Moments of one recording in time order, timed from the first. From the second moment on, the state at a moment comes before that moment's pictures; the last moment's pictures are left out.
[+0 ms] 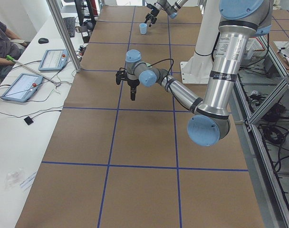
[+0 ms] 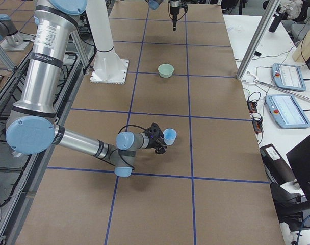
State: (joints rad) left arm -0.90 -1.78 -1.93 -1.68 -2.14 -0.92; right arm 0.85 -1.86 1.34 0.28 1.81 0.67
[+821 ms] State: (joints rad) left arm -0.80 -1.93 -1.92 -1.65 -2.13 -1.14; right arm 1.21 -1.78 1.37 -0.04 2.21 0.66
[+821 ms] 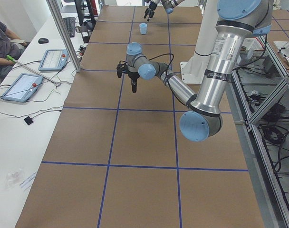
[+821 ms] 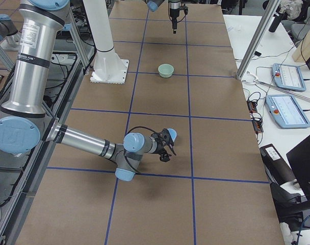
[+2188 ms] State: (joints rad) left arm -0.52 -2.35 -1.48 -1.71 -1.97 -1.37; right arm 1.49 -1.60 1.68 -1.39 2.36 -0.15
